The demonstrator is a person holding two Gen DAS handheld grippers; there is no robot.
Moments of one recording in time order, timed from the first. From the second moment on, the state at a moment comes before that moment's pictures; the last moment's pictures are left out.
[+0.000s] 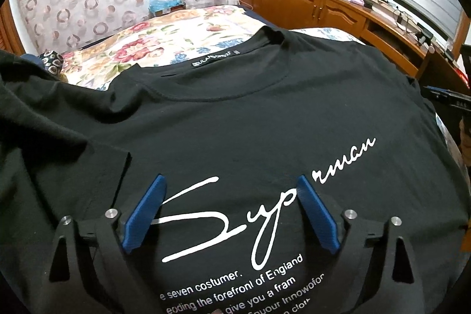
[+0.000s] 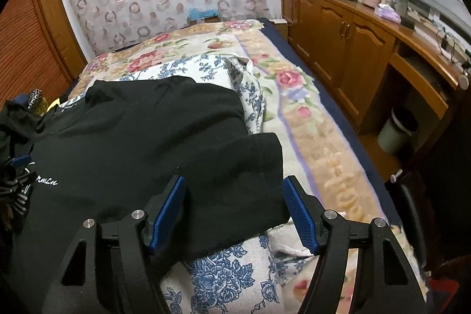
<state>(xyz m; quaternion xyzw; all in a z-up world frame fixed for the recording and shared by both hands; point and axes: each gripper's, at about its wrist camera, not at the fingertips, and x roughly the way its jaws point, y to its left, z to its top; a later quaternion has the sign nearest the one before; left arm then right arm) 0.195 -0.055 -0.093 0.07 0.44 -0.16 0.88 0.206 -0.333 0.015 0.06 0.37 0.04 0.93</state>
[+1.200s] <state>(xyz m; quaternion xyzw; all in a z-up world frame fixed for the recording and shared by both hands) 0.186 -0.031 -0.062 0.02 0.40 -0.13 0.91 0.206 -0.324 0.026 0.06 0.32 0.06 0.94</state>
